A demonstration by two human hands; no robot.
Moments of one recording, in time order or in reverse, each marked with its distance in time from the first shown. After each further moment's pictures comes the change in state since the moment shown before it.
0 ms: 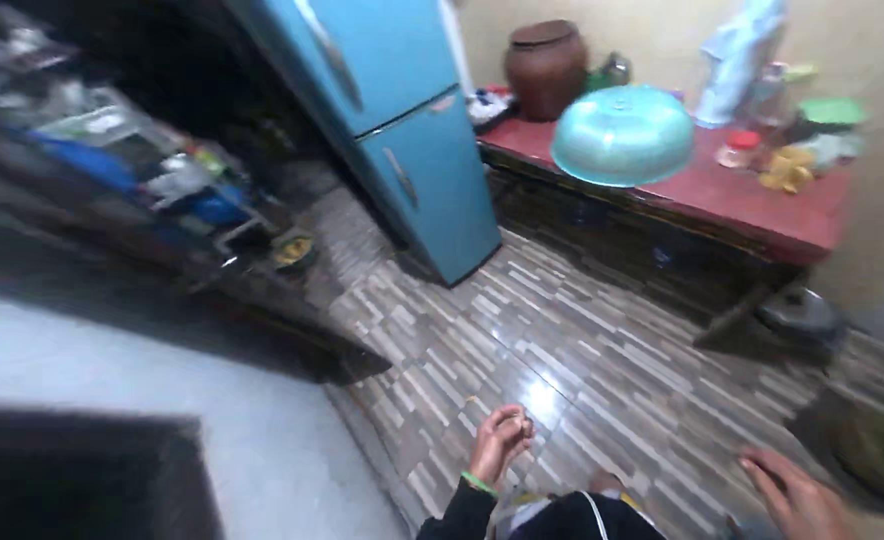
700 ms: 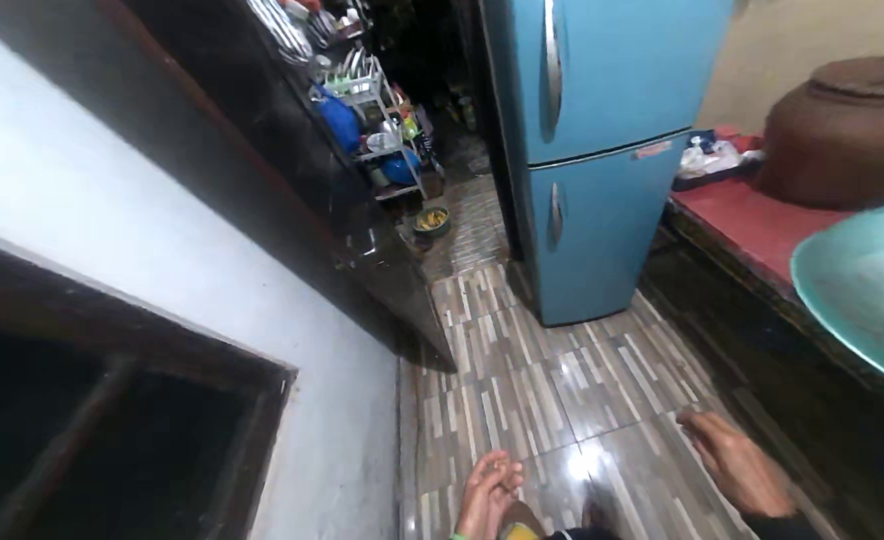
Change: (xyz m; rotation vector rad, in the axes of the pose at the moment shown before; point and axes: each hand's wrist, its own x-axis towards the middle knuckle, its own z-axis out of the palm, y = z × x) left_hand 0.170 0.132 -0.076 -0.486 0.578 0.144; right_hand 0.457 -0.236 0.184 -0.127 -0.420 -0.660
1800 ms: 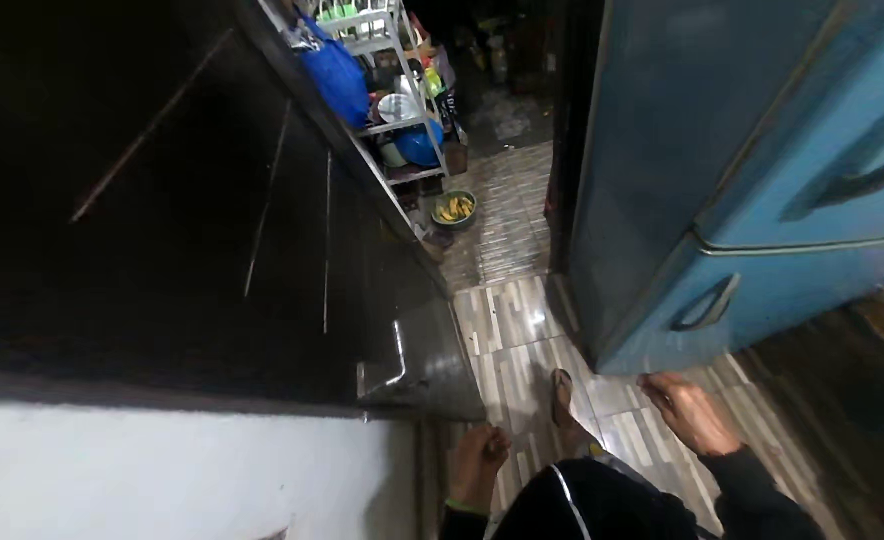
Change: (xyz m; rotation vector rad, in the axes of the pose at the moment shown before) left_hand 0.379 0.322 -0.033 -0.127 0.187 0.010; right_hand 0.507 -0.188 0.149 0.051 -0.155 -0.147
